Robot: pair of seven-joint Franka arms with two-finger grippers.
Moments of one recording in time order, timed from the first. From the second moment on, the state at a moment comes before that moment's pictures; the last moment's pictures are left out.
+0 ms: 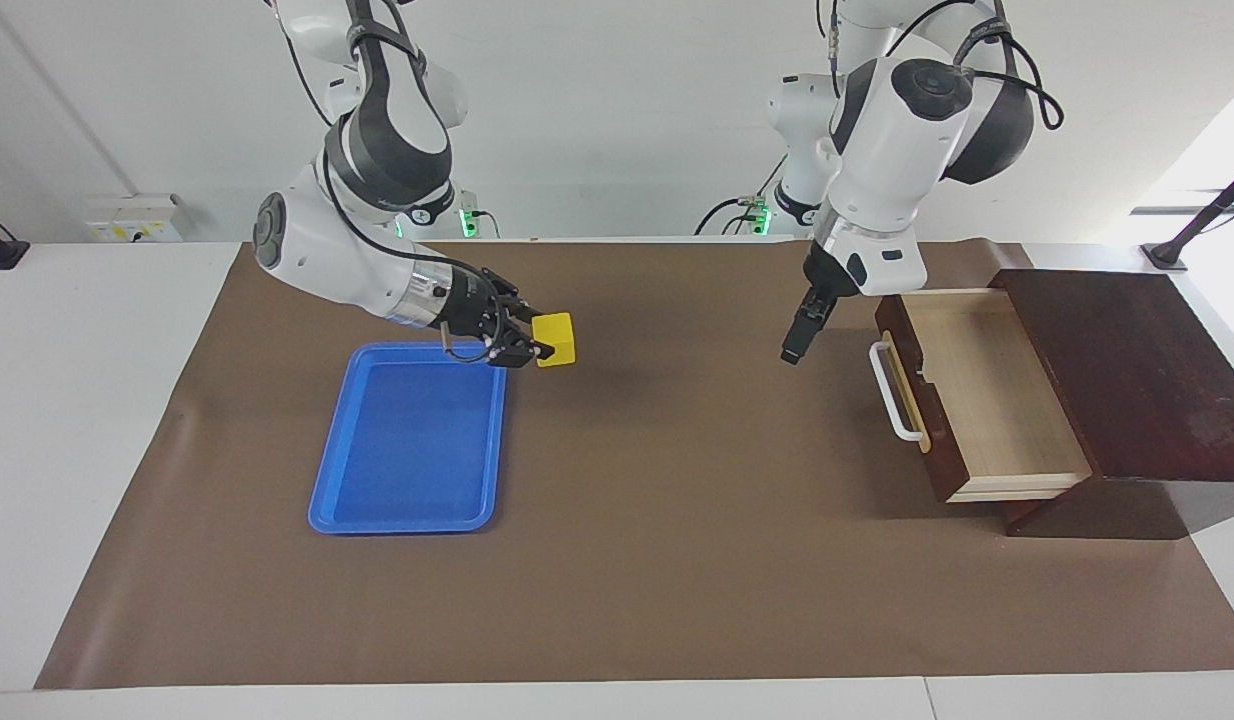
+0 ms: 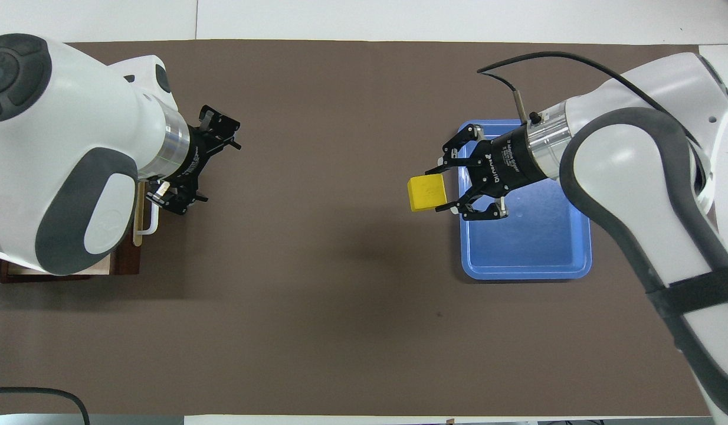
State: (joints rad) left arm -0.24 0.10 -0.18 -1.67 -0.06 1.88 -1.43; right arm 0.16 0.19 0.07 -1.74 0.77 1.83 1.33
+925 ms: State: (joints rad) left arm -0.44 0.15 -0.18 -1.78 -0.13 2.18 -2.11; right arm 0.32 0.19 0.06 -1.74 0.78 1.99 1.58
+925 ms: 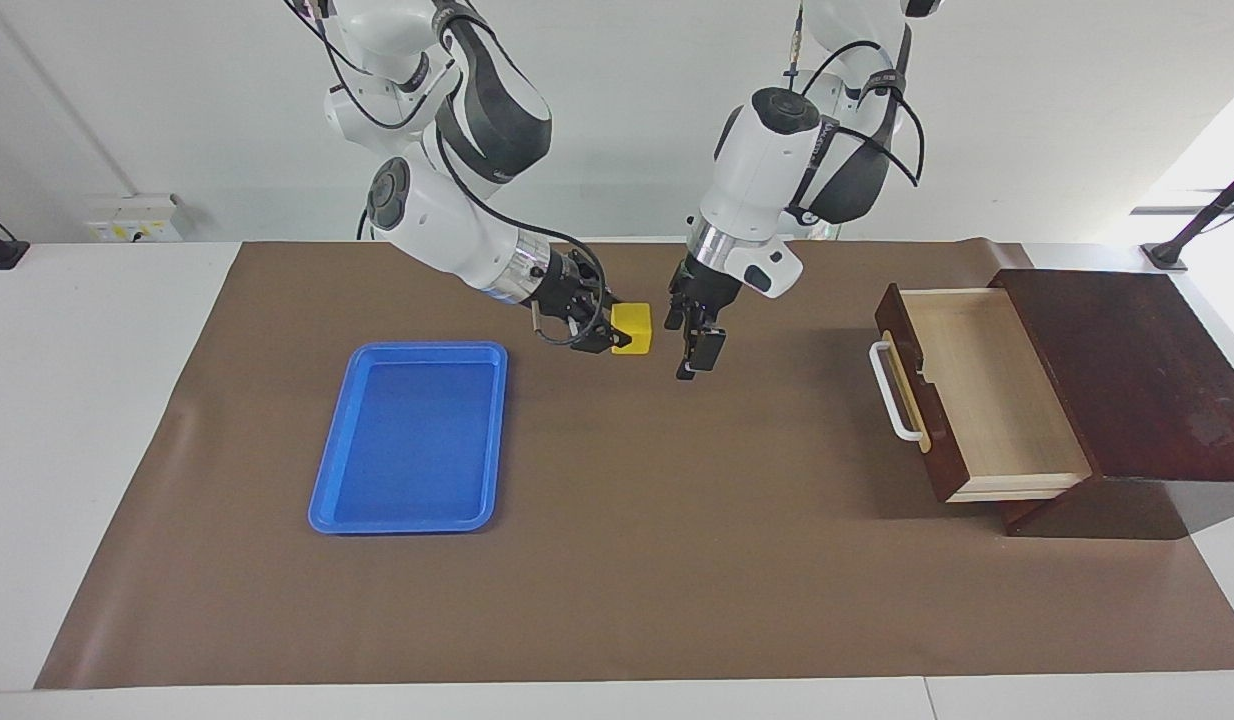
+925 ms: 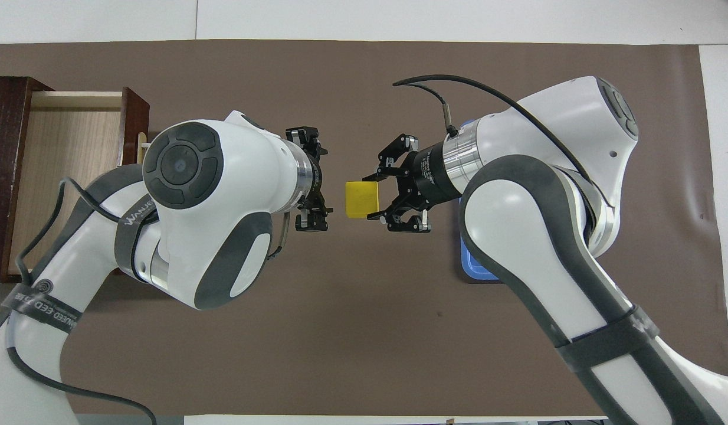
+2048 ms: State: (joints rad) left arm -0.49 0.15 -0.18 -1.78 -0.14 2.18 -2.17; right arm 0.32 0.19 0.06 -1.74 0.80 1.99 1.57
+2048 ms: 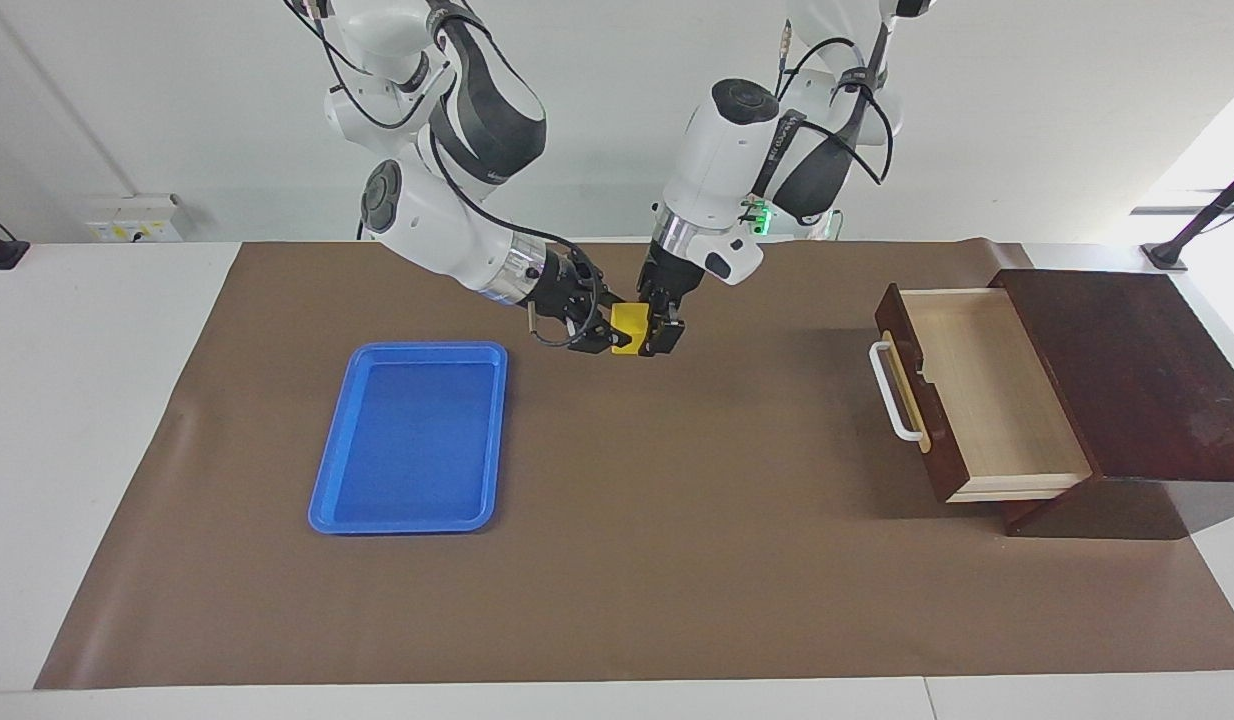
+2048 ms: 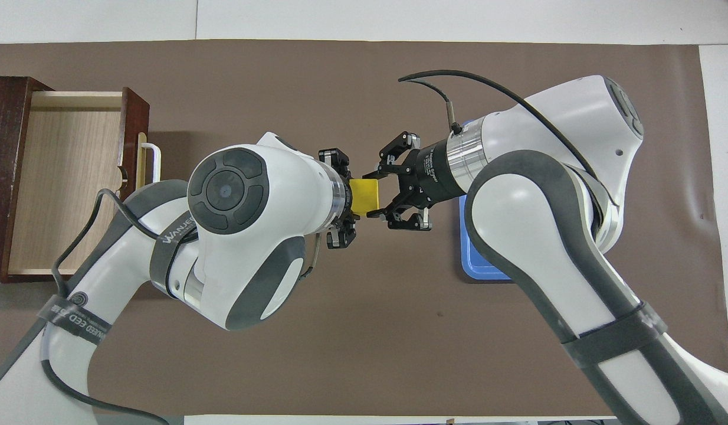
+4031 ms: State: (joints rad) left arm 0.24 0.08 -0.14 -1.94 -0.14 2.09 -1.41; right arm 0.06 0.06 0.04 -1.65 0.25 1.51 0.56
